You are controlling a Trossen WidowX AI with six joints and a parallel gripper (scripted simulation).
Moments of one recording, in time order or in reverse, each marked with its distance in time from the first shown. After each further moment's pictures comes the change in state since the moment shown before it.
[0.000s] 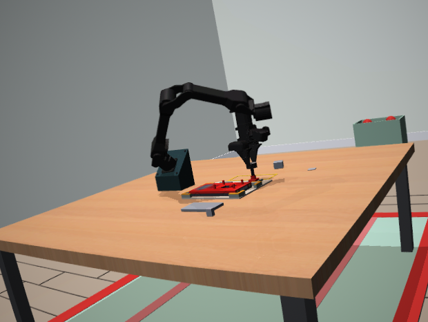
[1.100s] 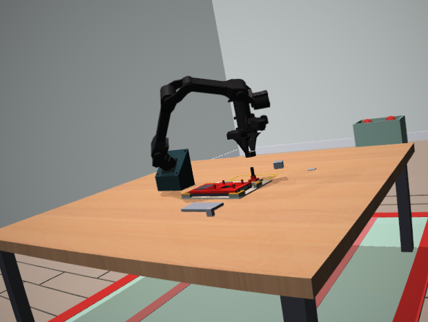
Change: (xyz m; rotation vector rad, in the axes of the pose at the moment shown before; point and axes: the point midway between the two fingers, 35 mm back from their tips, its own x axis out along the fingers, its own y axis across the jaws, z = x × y) arm -0.039 0.023 -0.011 0.013 -0.009 0.011
